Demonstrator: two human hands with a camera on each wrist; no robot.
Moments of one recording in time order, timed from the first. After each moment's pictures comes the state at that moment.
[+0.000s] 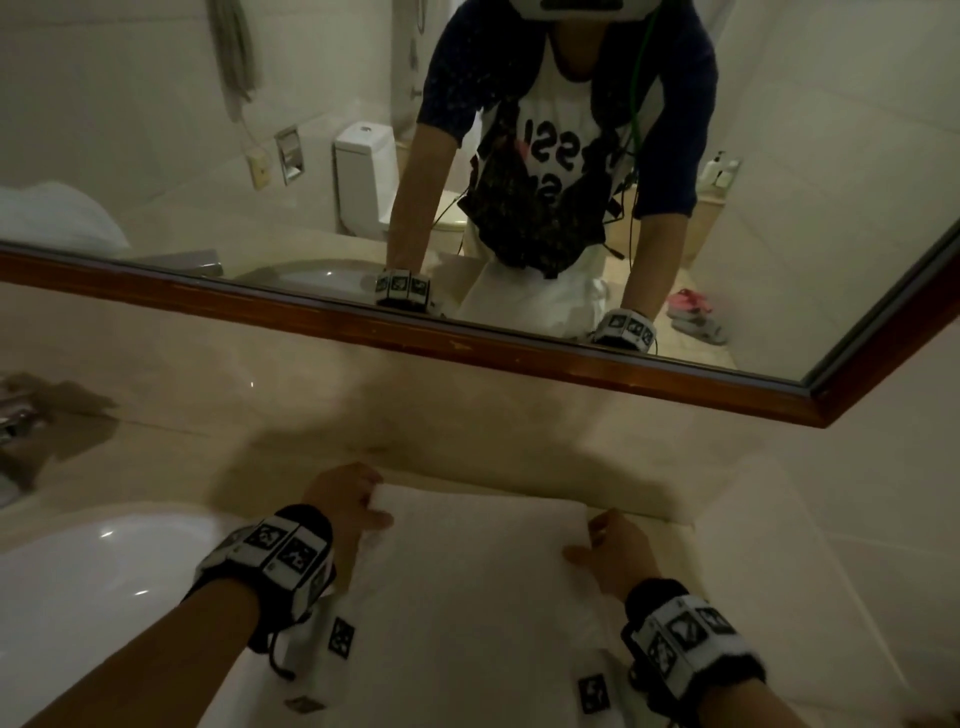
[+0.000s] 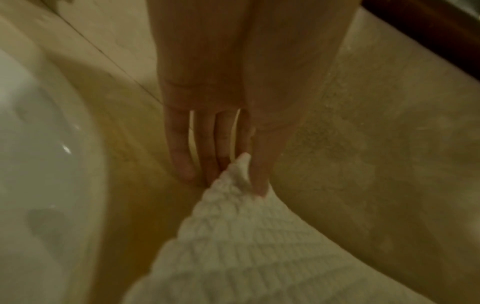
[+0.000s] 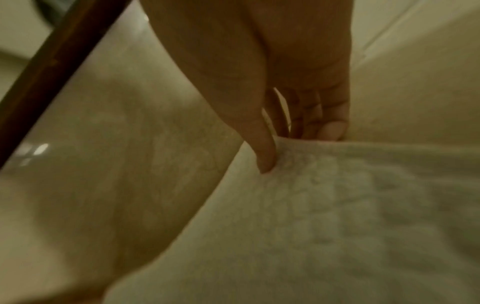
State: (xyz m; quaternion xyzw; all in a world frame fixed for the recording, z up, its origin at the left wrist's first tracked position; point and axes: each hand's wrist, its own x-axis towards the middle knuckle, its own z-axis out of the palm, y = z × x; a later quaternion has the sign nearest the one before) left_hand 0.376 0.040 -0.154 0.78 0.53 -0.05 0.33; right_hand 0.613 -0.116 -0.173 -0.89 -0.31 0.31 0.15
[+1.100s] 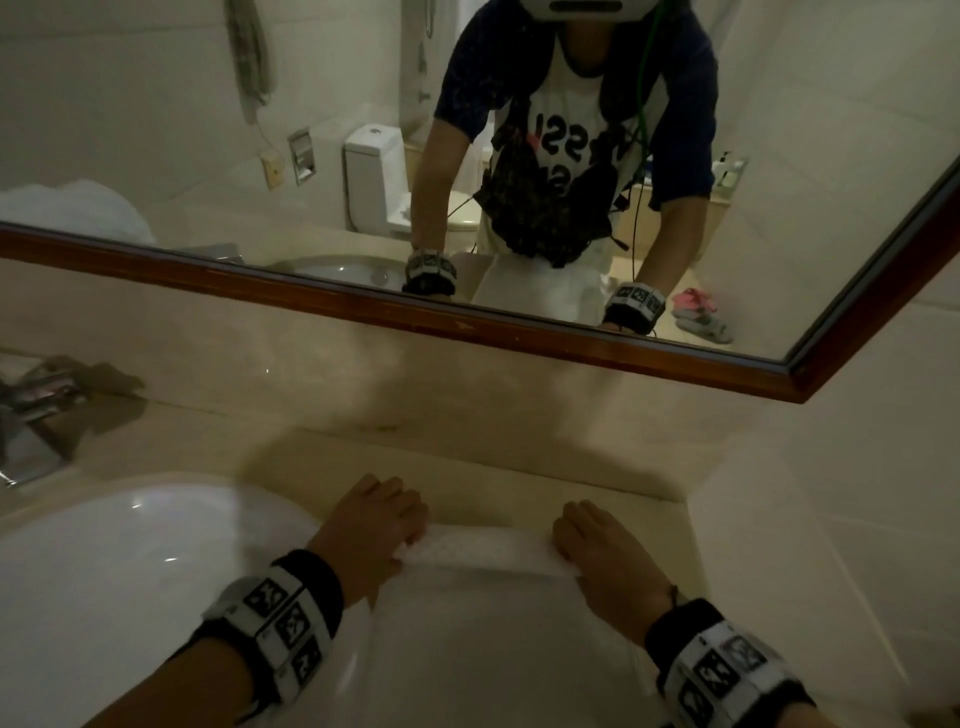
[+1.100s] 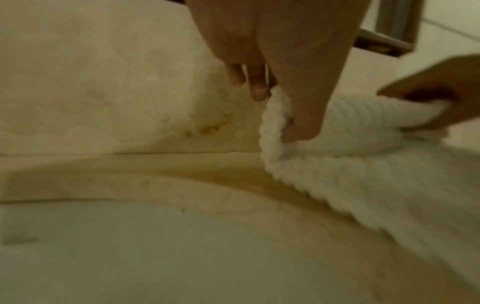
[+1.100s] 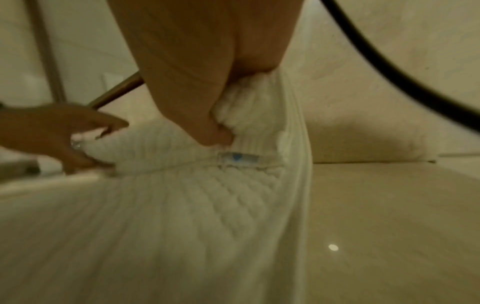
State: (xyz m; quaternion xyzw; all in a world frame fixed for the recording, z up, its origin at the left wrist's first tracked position) left_hand 0.353 -0.021 -0.161 0.98 0.22 -0.03 0.04; right_hand 0.584 -0.162 -0.144 -0.71 -0.70 0.08 -0.03
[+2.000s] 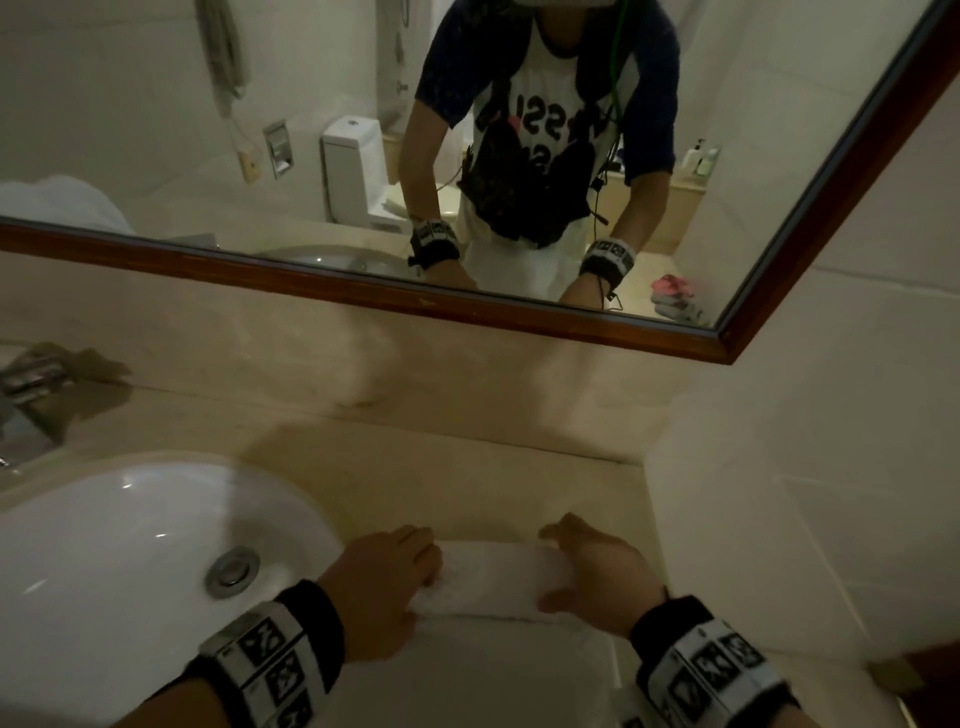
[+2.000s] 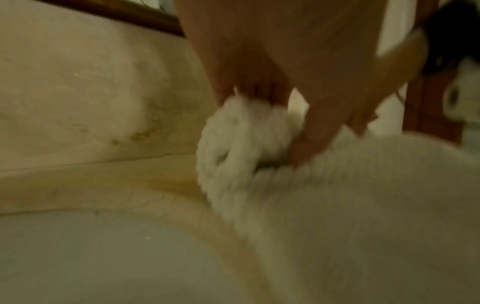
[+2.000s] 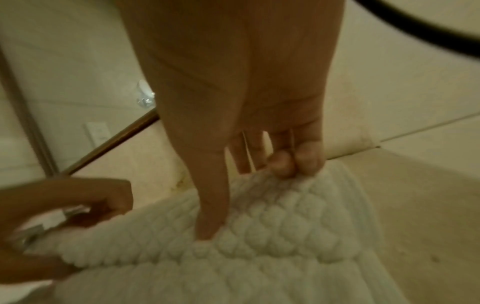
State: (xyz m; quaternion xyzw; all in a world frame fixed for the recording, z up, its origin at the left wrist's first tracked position) left_hand 0.357 -0.104 -0.166 0.98 0.18 0.00 0.12; right_hand 0.582 -0.220 -0.136 -0.77 -0.60 0.21 0.02
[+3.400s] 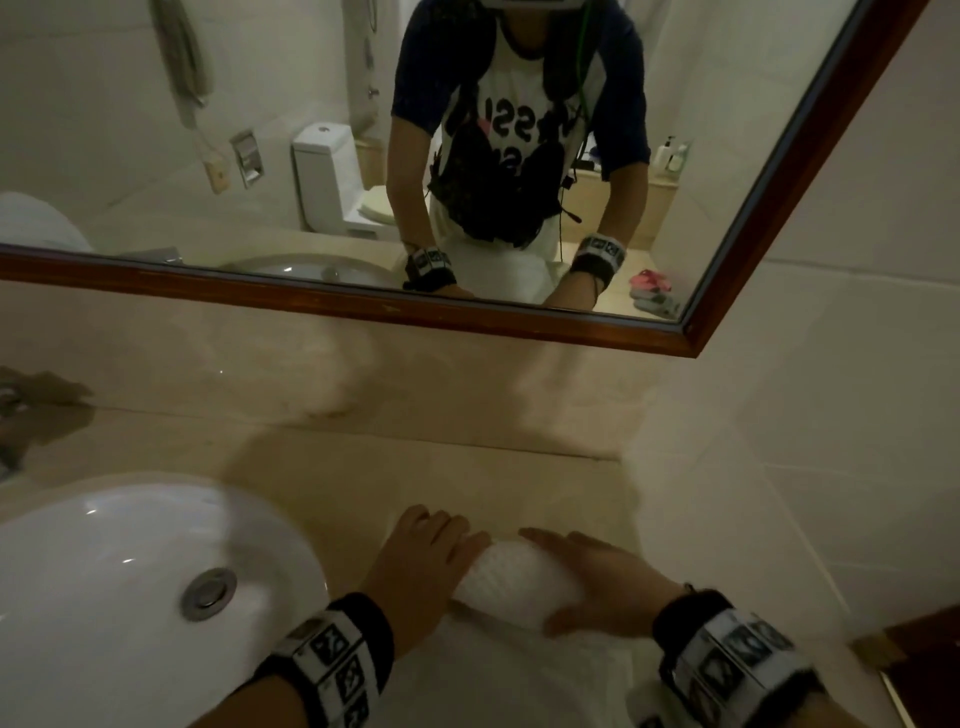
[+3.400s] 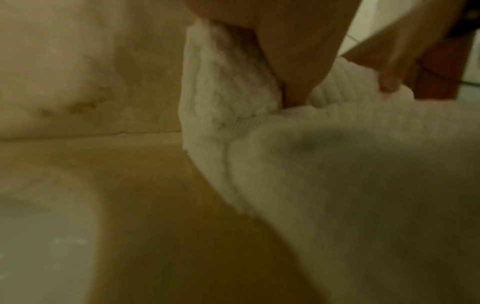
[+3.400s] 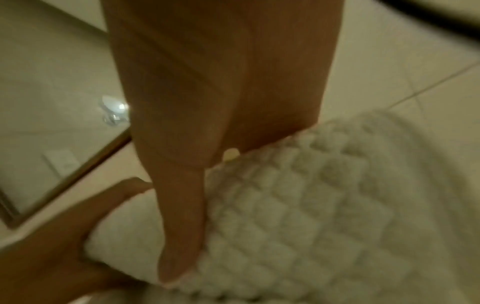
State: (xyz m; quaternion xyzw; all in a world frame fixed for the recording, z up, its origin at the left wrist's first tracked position) left_hand 0.414 -0.113 -0.193 0.98 0.16 0.08 0.02; right_hand 0.605 -0.236 -0.128 -0.74 -0.61 0.30 -0.02
